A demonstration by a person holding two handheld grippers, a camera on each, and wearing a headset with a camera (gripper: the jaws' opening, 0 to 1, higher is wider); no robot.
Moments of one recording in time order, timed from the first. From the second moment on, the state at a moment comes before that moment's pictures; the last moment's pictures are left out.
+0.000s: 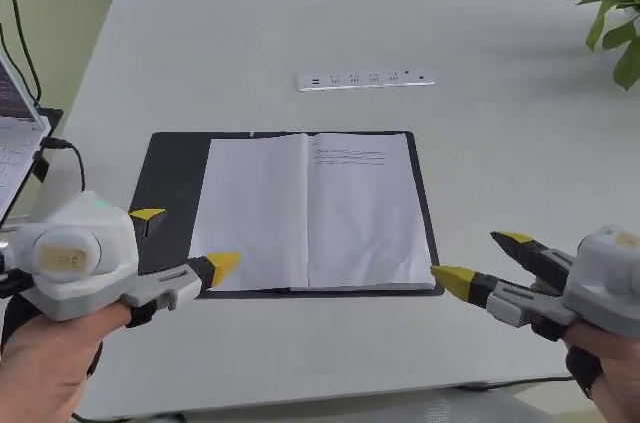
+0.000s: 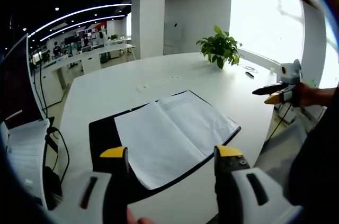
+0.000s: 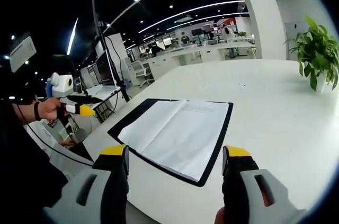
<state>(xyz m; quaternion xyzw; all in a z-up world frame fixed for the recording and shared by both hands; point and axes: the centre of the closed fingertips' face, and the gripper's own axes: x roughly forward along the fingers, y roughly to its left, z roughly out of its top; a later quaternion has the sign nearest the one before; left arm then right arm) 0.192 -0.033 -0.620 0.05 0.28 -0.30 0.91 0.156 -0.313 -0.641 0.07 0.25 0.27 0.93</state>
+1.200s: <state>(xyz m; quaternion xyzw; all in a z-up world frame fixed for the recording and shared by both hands) 0.218 -0.178 -0.633 0.08 0.26 -0.43 0.86 0.151 -0.333 -0.648 0.08 0.26 0.27 0.92</state>
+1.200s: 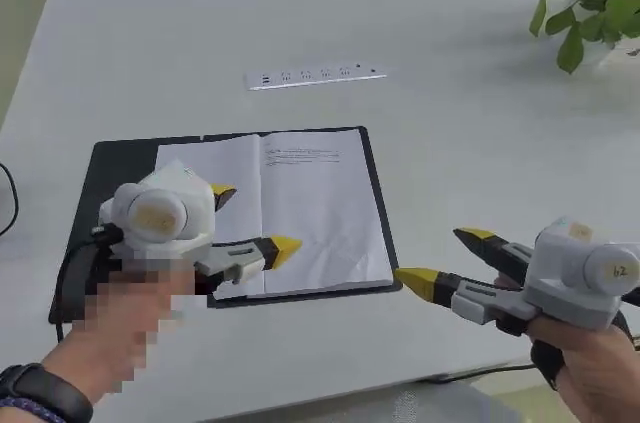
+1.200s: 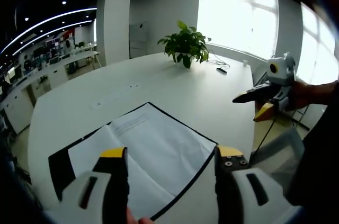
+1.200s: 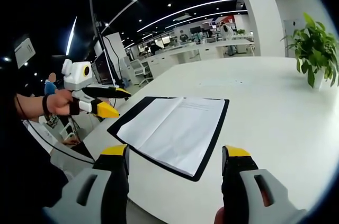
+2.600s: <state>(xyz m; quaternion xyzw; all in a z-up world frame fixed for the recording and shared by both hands) 0.230 -0.293 -0.771 0.15 0.36 -0.47 0.79 0.151 -0.361 -0.657 0.08 0.29 0.28 0.91</state>
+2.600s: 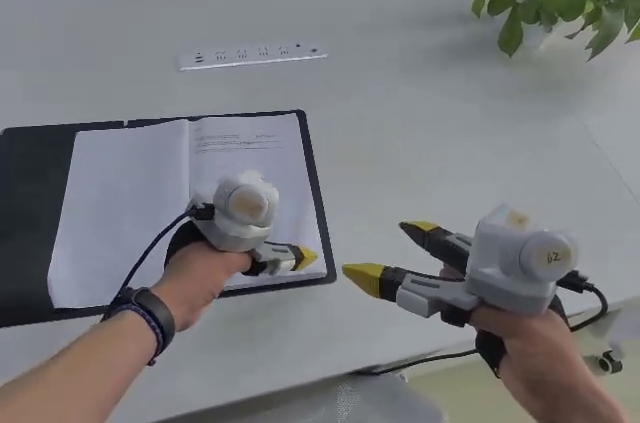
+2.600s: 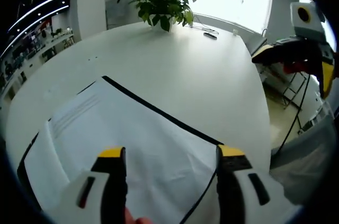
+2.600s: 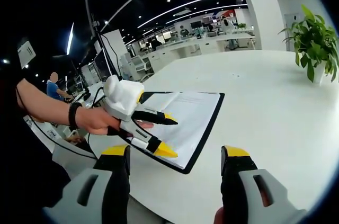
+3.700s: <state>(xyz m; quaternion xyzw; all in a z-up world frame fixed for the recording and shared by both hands) 0.239 -0.285 -0.781 0.15 0.36 -0.47 0.79 0.184 -0.346 -0.662 0.10 0.27 0.31 0.90</state>
